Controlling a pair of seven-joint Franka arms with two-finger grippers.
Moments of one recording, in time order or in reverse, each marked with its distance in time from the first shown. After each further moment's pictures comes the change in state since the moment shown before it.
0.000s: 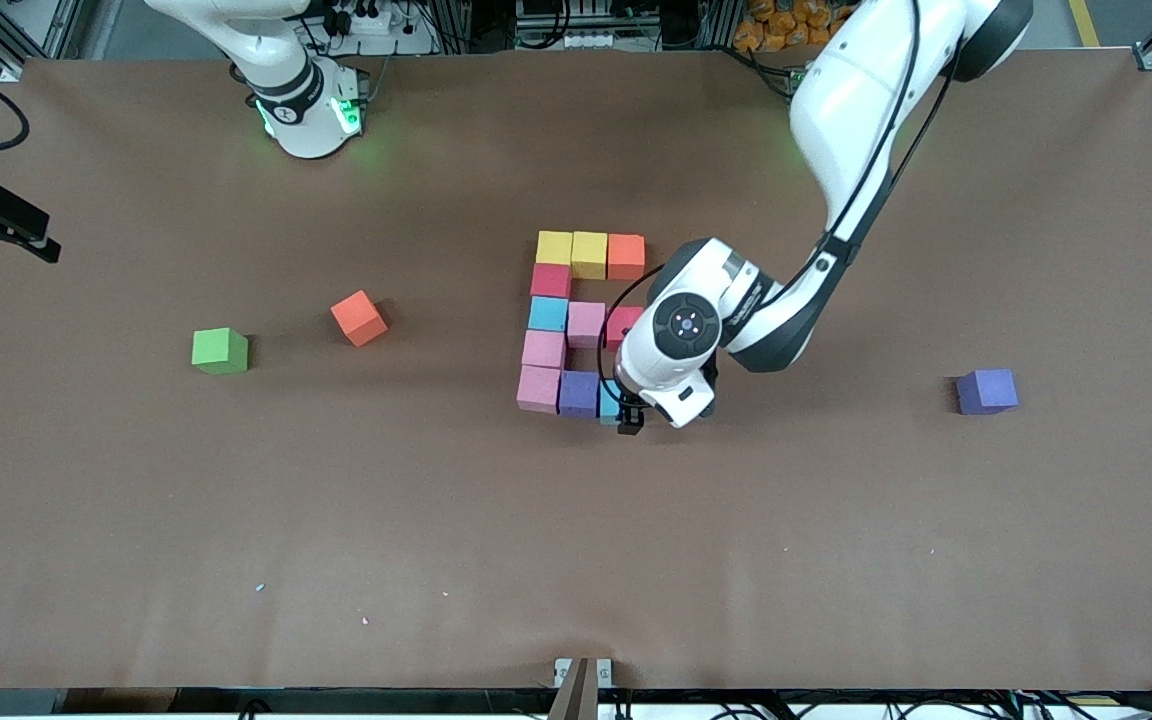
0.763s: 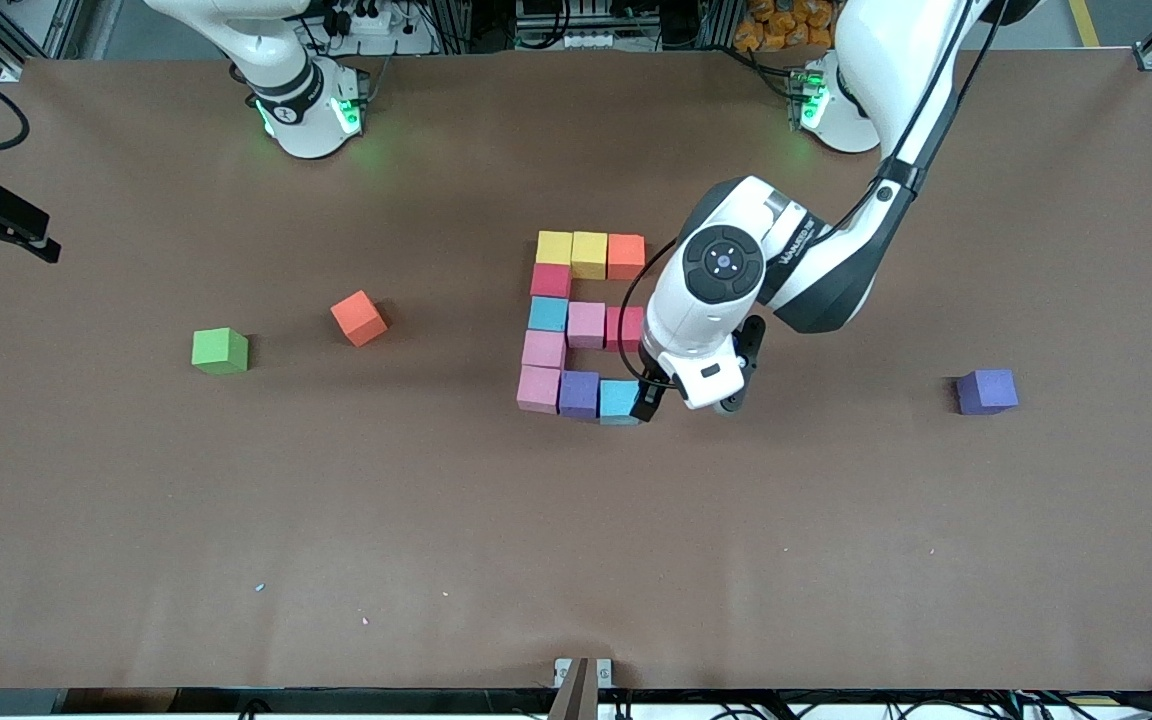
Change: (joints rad) left arm 0.018 -0.142 0.006 0.000 0.047 -0.129 0.283; right arm 0.000 0.000 0.000 0.000 0.000 0.000 -0.002
